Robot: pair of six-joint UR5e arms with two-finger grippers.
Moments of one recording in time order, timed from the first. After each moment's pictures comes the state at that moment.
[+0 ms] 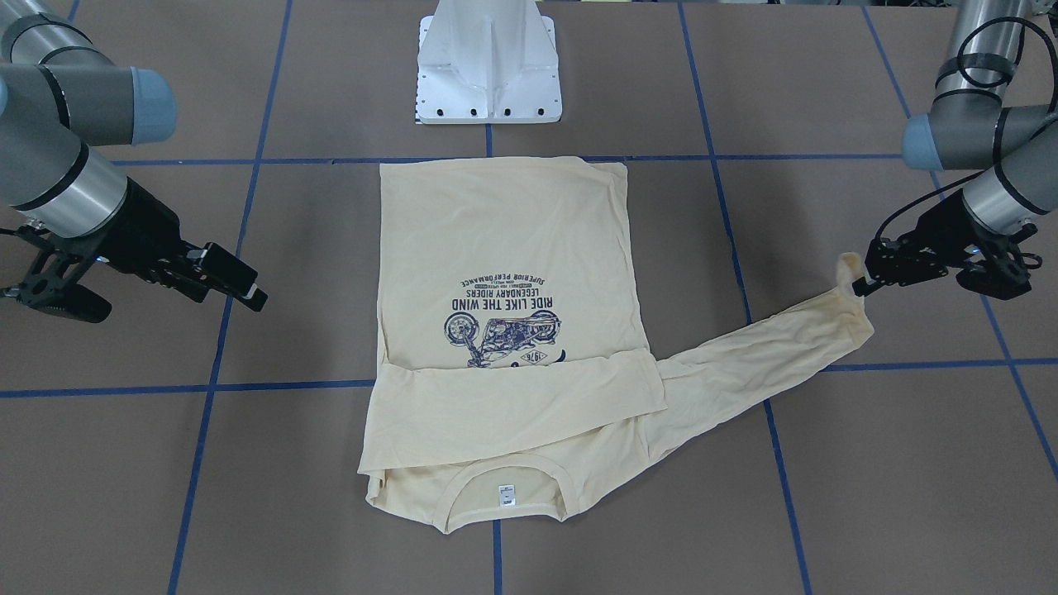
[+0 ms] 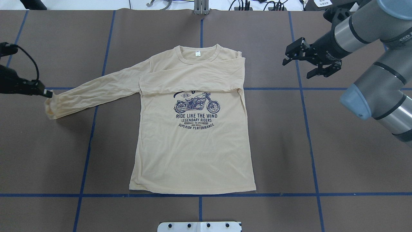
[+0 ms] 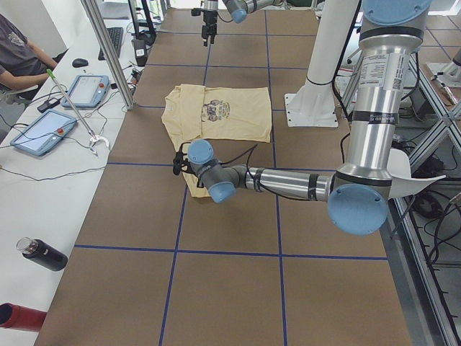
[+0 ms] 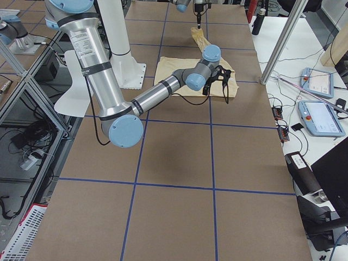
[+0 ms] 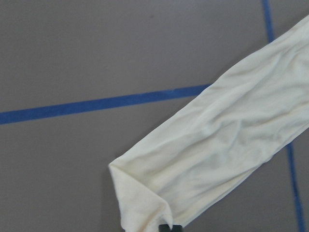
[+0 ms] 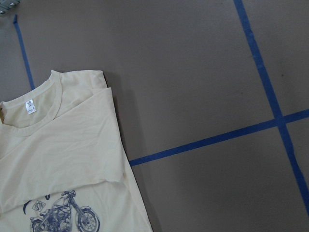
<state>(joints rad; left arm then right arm) -1.08 -1.71 -1.52 -2.45 -2.42 -1.01 1.00 -1.22 1.75 -1.21 2.32 1.32</state>
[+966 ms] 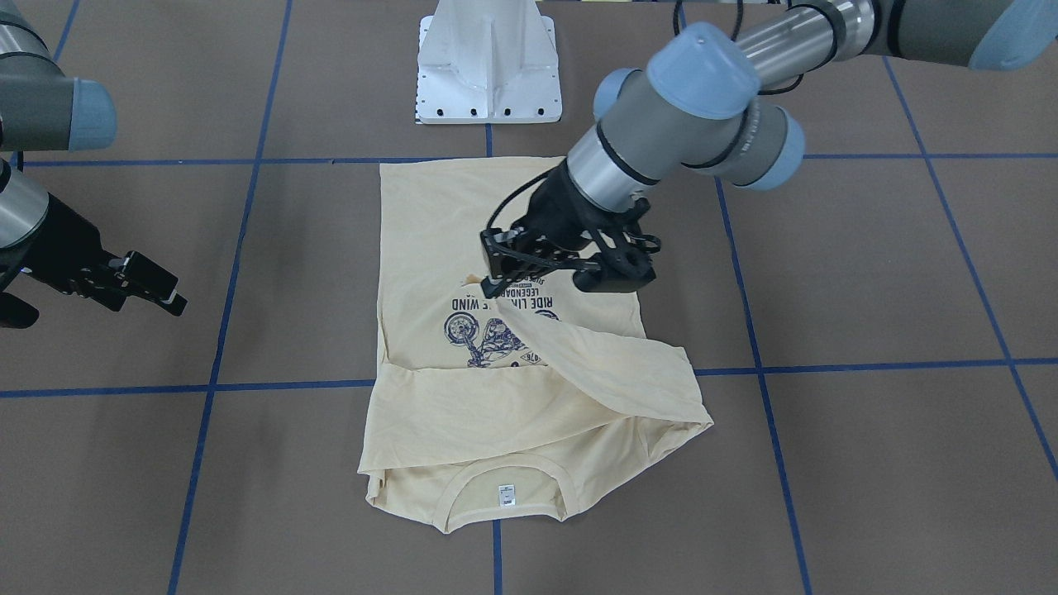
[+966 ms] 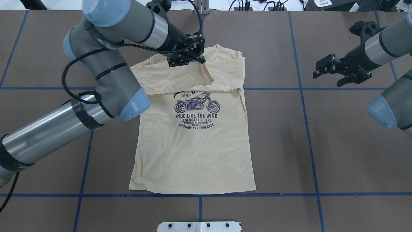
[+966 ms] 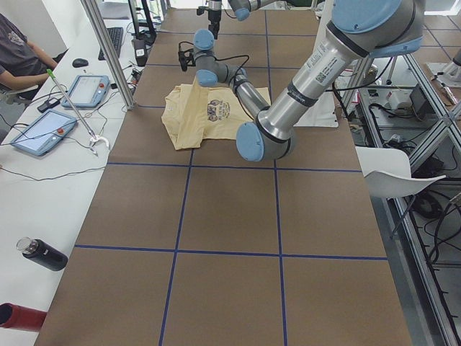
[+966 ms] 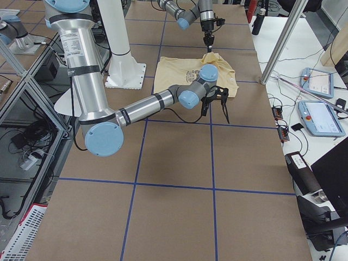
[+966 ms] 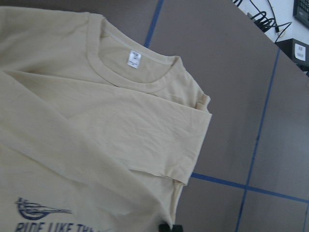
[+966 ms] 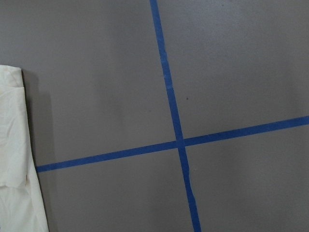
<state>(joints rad) -0.75 -2.44 -1.44 -2.22 -2.08 -1.70 1.05 -1.35 1.74 -1.21 2.31 1.09</state>
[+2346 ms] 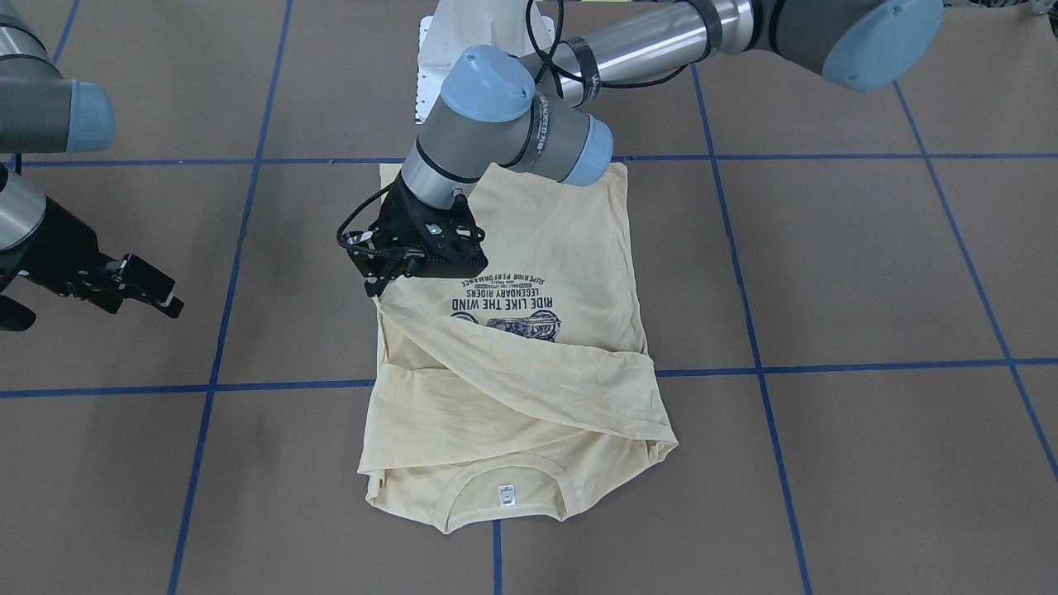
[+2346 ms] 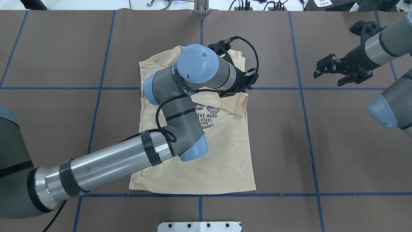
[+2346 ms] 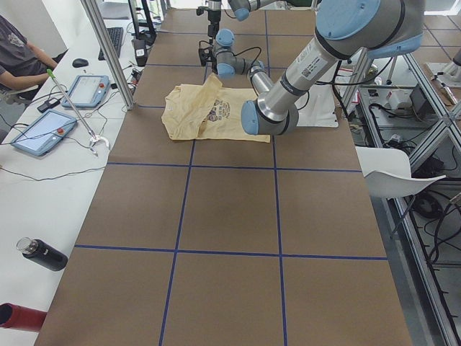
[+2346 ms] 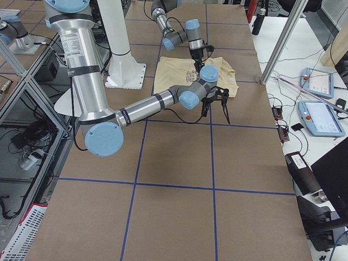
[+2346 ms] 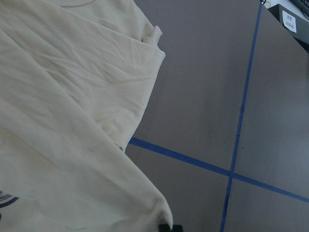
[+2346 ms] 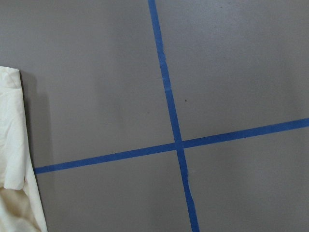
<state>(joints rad) -0.53 -2.61 -1.20 -2.25 -1.81 -1.72 1.04 -1.35 1.74 -1.21 2.30 1.09</state>
